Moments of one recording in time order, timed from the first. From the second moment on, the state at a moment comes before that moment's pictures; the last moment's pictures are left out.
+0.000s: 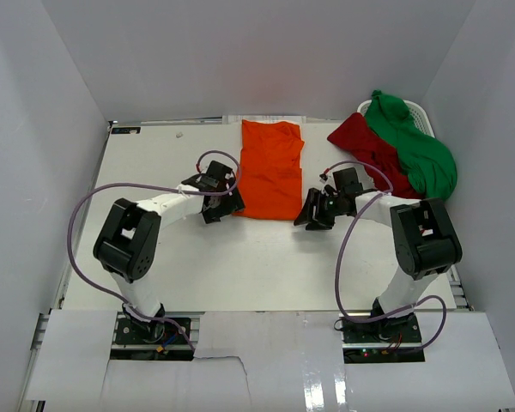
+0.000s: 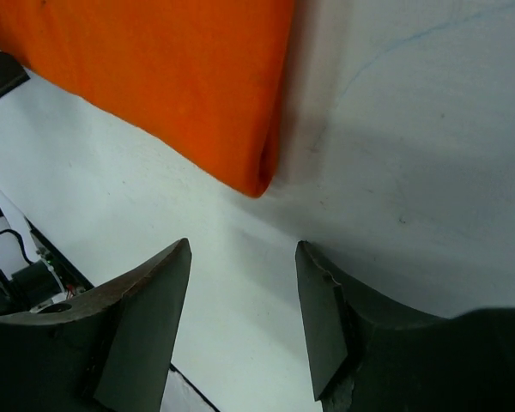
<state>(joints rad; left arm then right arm) -0.49 1.74 1.11 -0.38 -0.10 -0.78 0.30 1.70 0.87 -0.18 -0.56 0.46</state>
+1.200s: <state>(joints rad) -0.48 1.78 1.05 -0.23 -0.09 -0.82 0.30 1.87 1.00 -0.10 -0.53 0.49</state>
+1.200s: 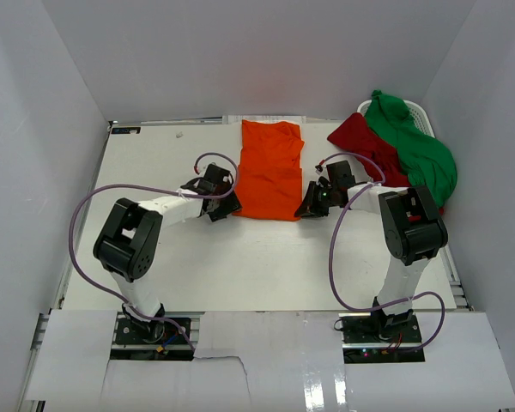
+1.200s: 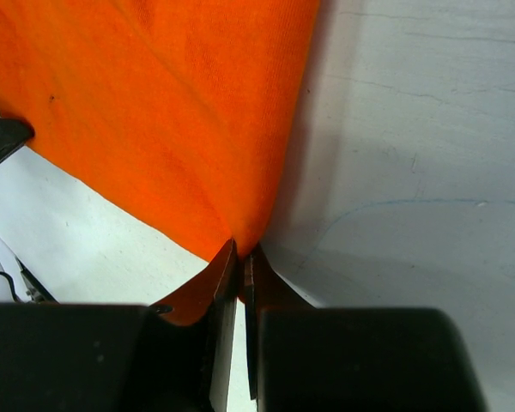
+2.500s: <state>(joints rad) -0.57 1.43 0.63 -0.17 0.09 -0.82 0.50 1.55 0.67 -0.14 -0.47 0.45</state>
